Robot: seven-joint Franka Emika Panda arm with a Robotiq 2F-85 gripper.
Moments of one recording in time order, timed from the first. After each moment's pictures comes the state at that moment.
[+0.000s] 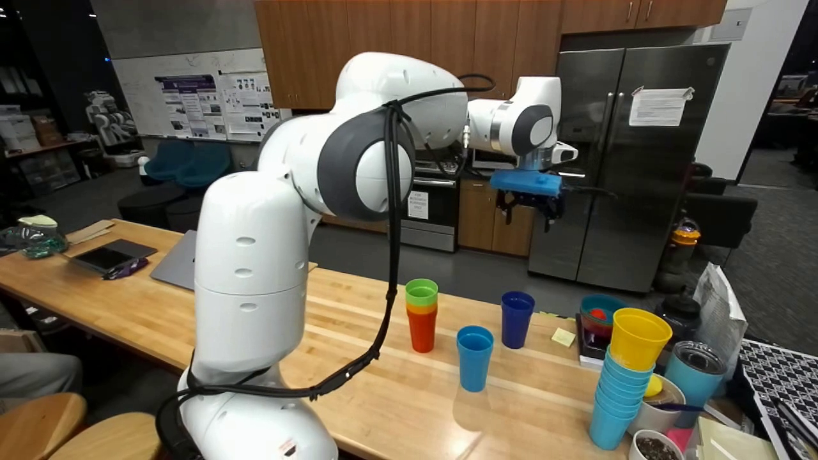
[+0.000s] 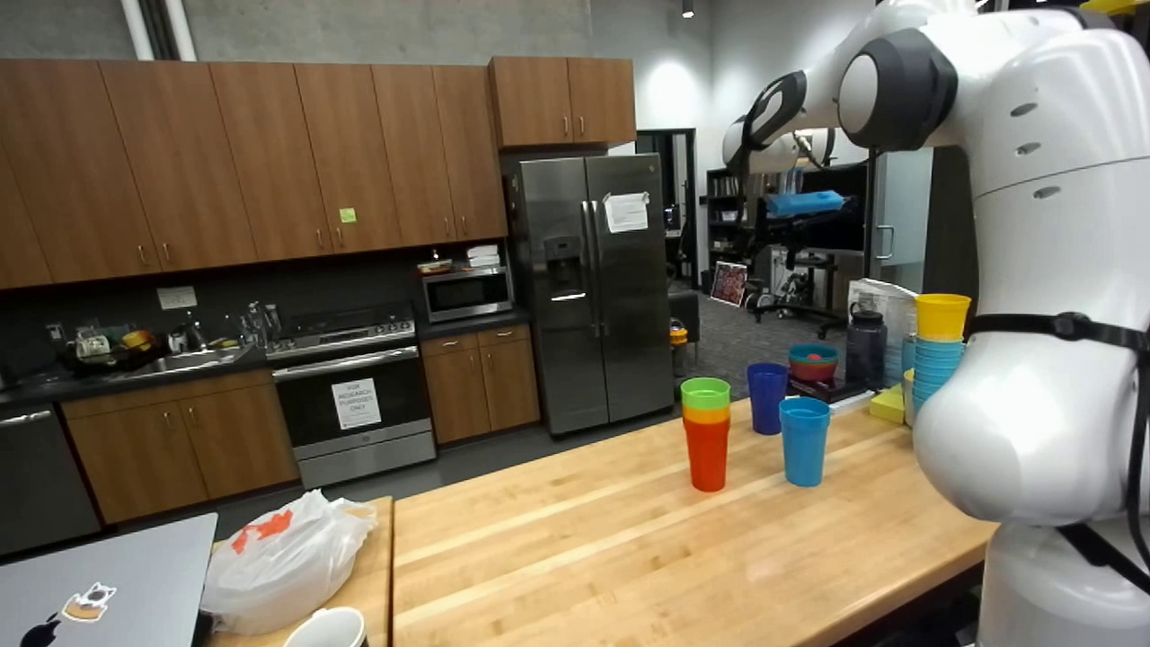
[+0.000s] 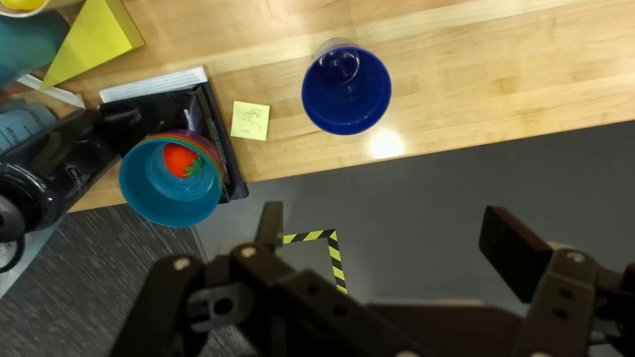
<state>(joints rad) -0.19 0.25 -0.11 -1.54 0.06 1.96 -0.23</state>
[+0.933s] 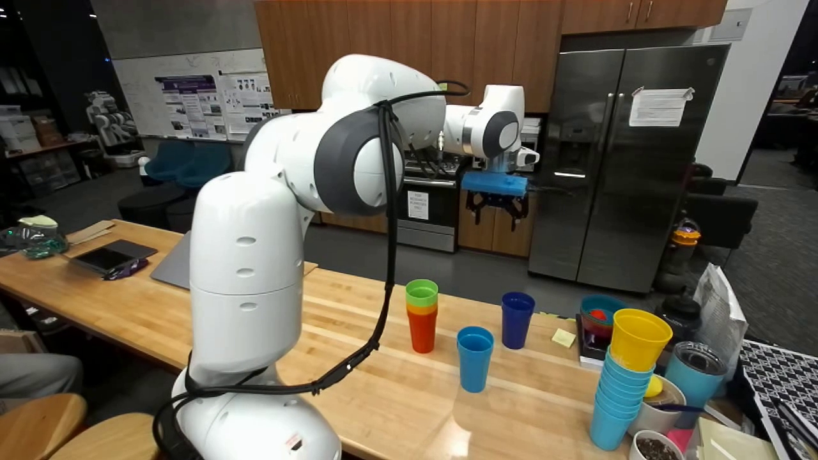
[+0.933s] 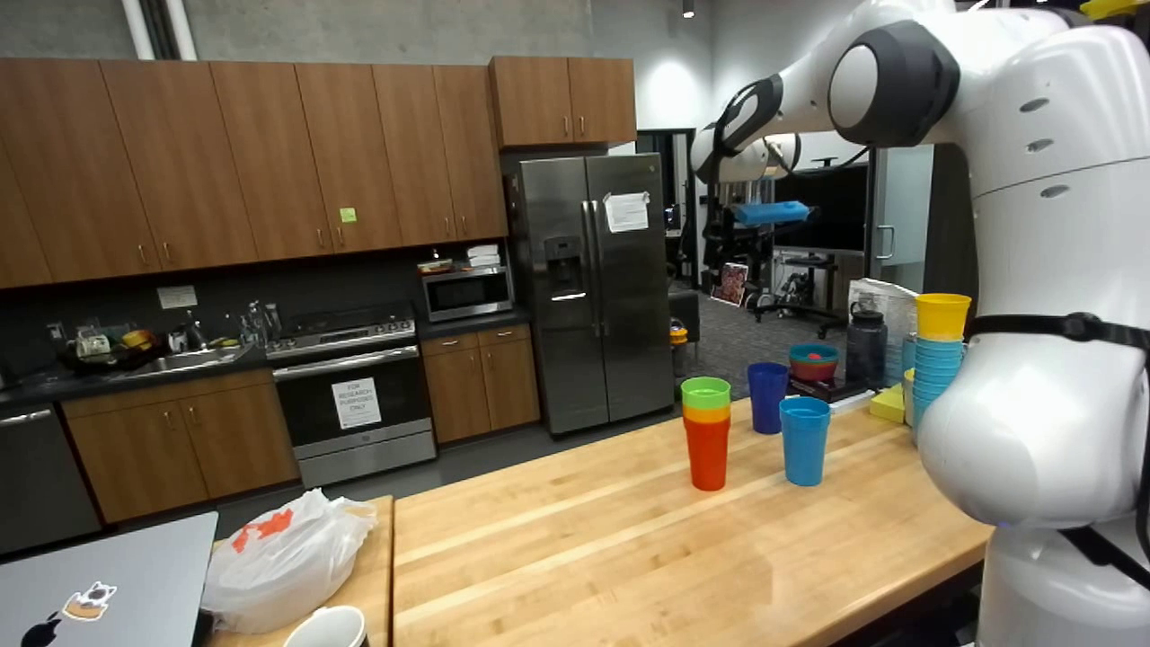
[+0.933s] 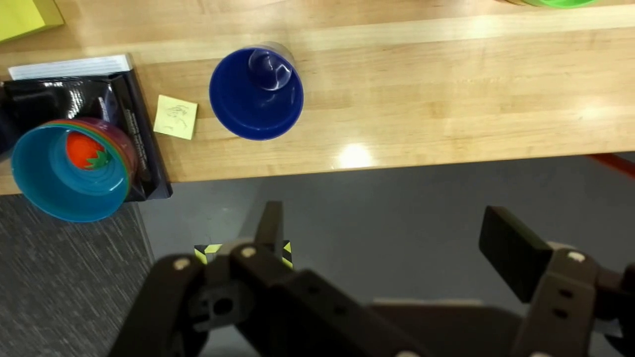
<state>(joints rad) -0.11 0.23 -0.07 -1.59 0.06 1.96 -0.23</state>
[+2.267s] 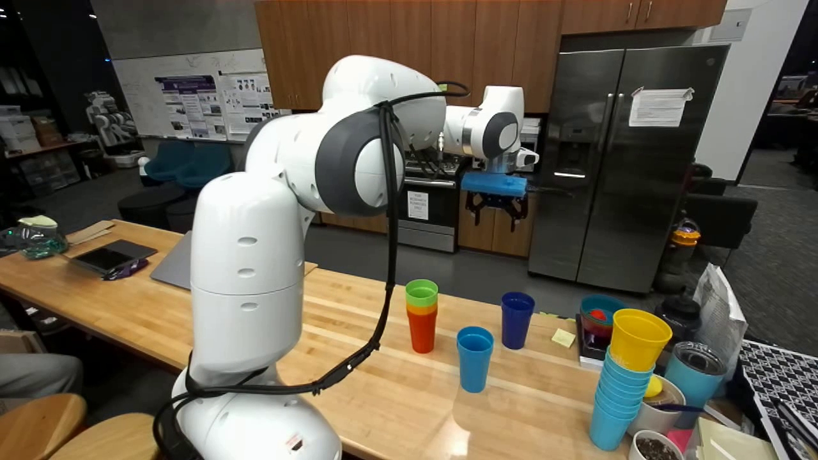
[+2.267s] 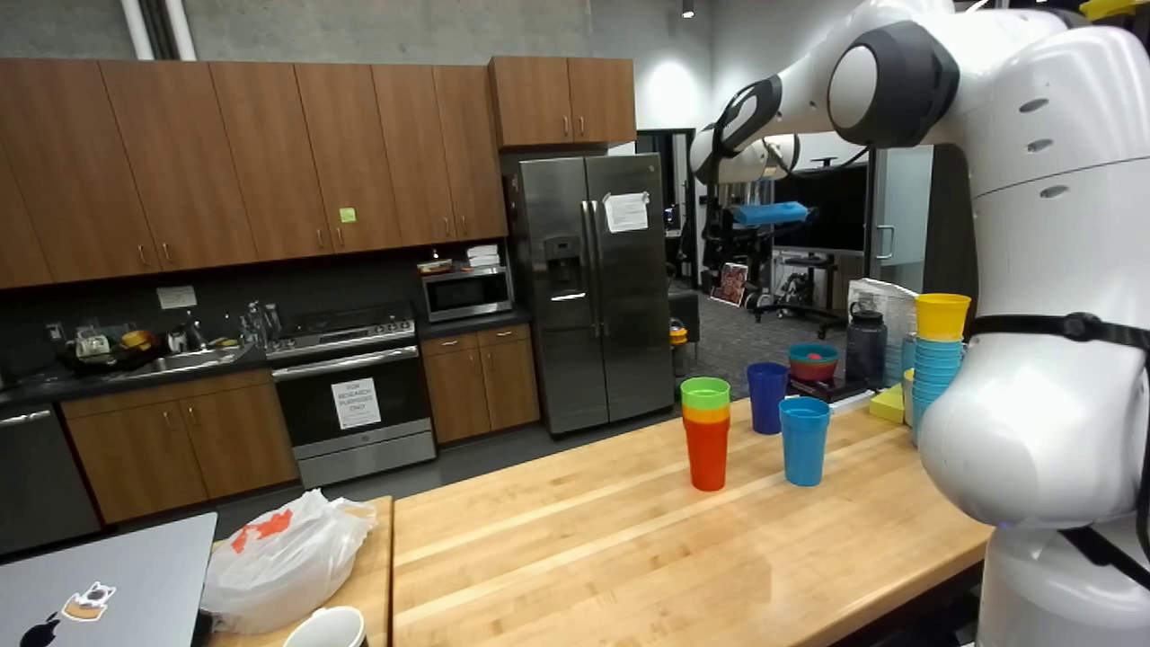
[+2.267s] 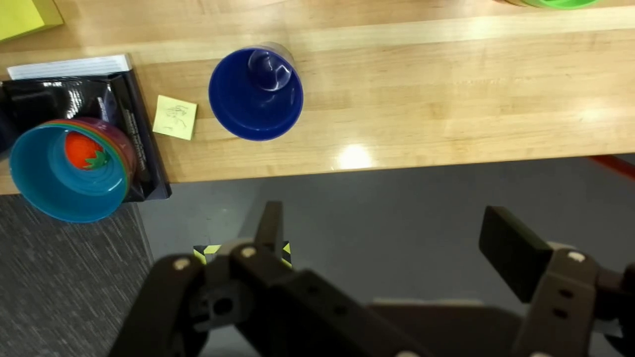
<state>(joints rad) -0.11 0.23 -0.06 -1.59 0.05 1.96 -0.23</state>
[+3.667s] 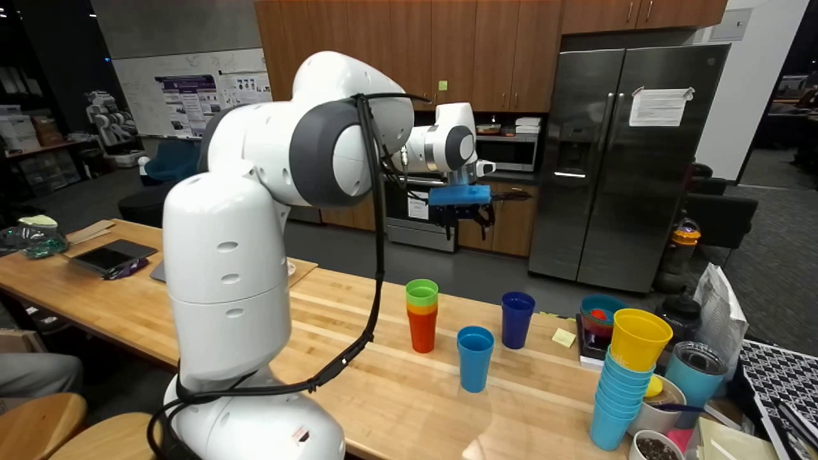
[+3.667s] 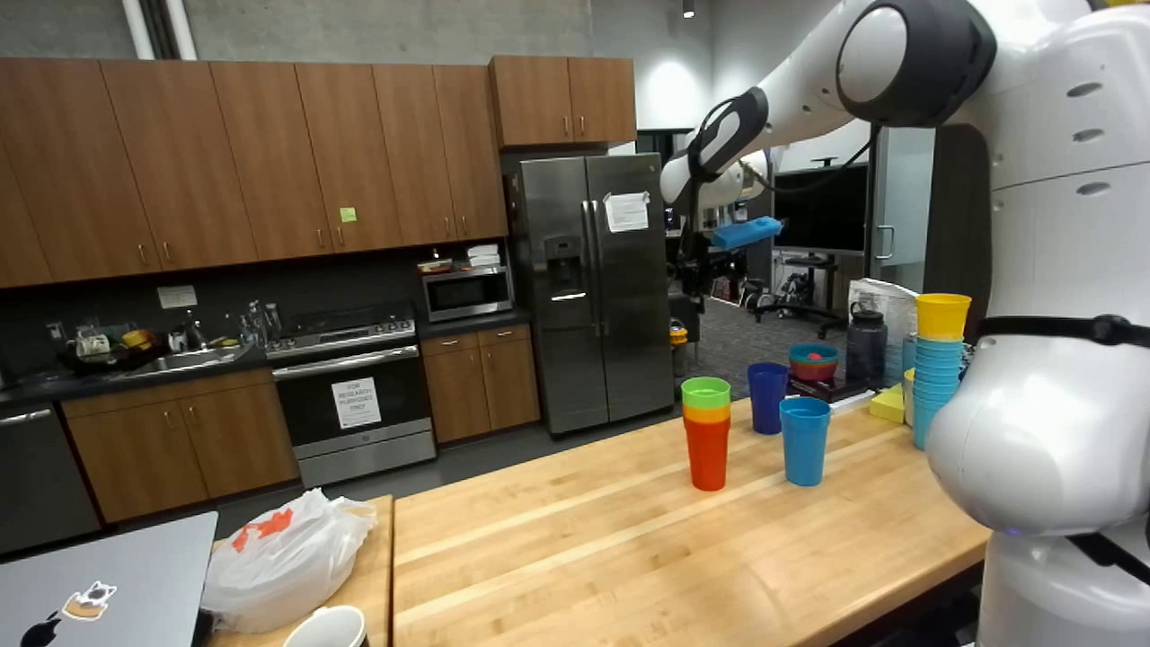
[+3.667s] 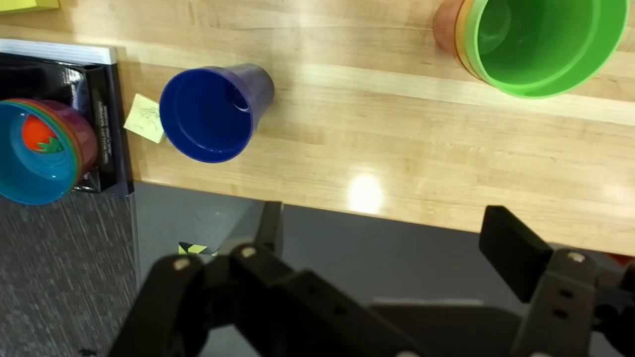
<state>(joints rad) -0.02 0.14 -0.01 -1.80 -0.11 2.04 -0.20</state>
